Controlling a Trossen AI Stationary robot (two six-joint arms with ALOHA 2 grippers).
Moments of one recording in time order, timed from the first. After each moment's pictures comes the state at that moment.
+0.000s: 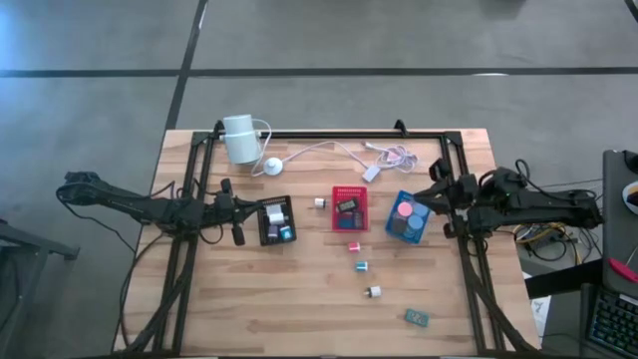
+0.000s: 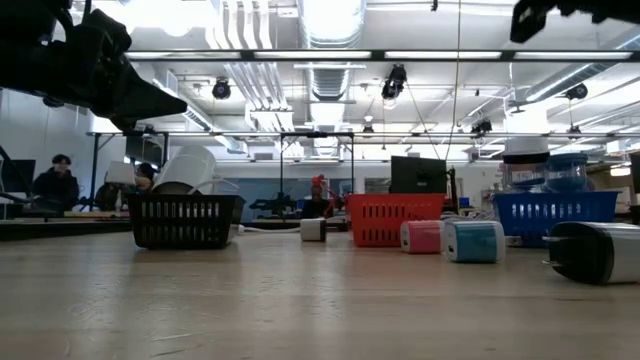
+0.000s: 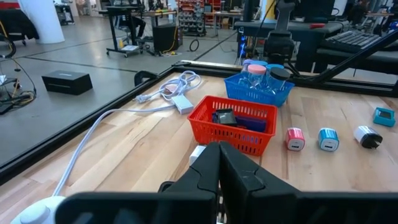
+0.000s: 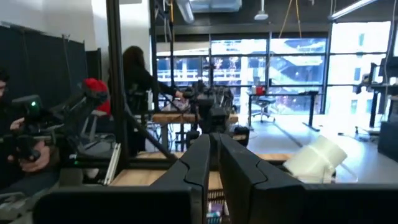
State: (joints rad) left arm -0.22 0.54 0.11 0.25 -0.52 -0.09; right arm -0.03 0.37 0.39 0.17 -0.12 0.07
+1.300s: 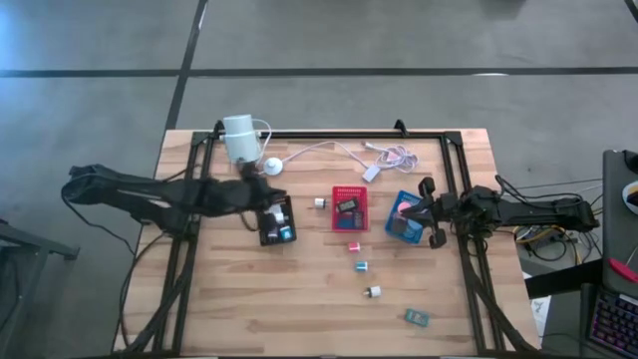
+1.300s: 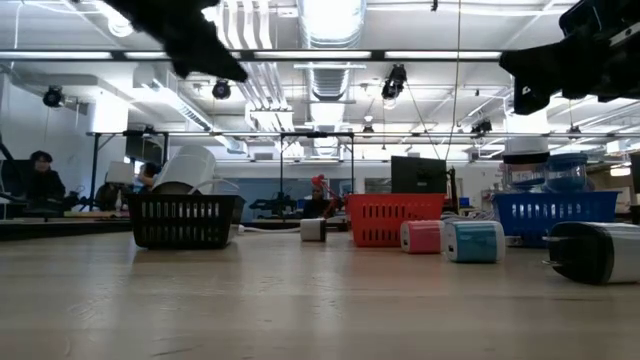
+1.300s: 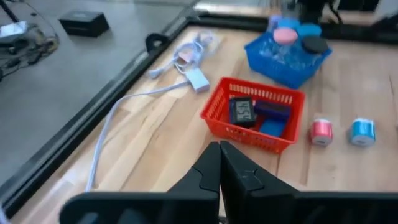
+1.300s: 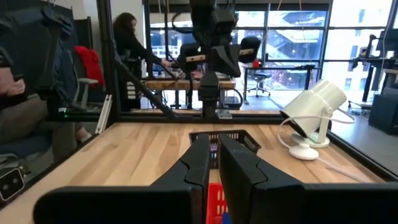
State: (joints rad) left arm -0.08 1.06 0.76 -0.26 -0.46 -0.16; right arm -0.03 0.24 0.02 0.31 -0.10 0.05
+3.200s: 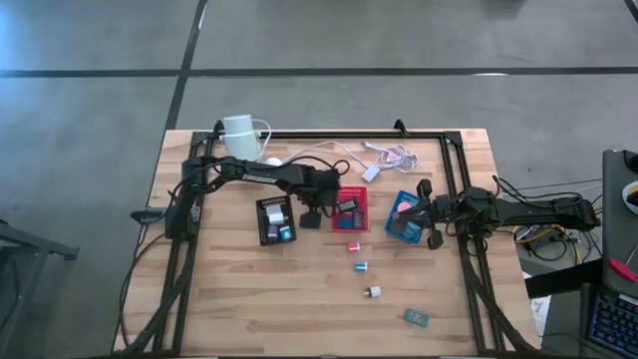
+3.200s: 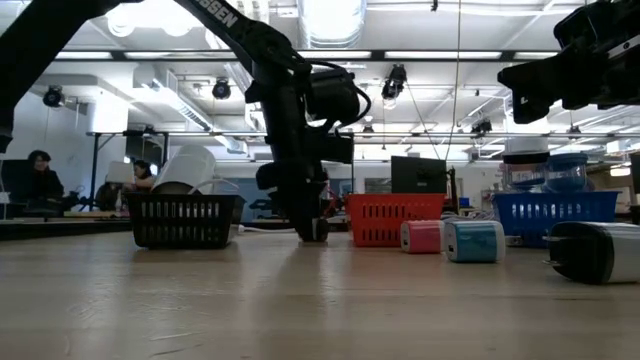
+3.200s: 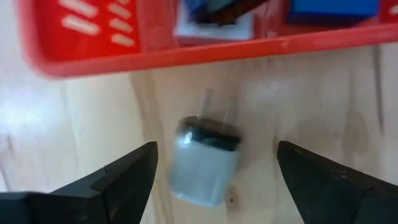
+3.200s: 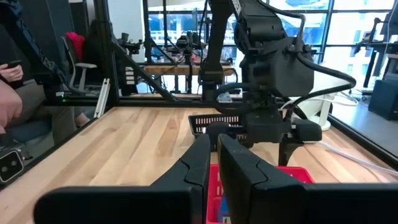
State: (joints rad) left arm 0.21 2.09 1.44 -0.65 -0.01 0.35; right arm -0.03 0.27 0.01 0.29 -0.10 0.04
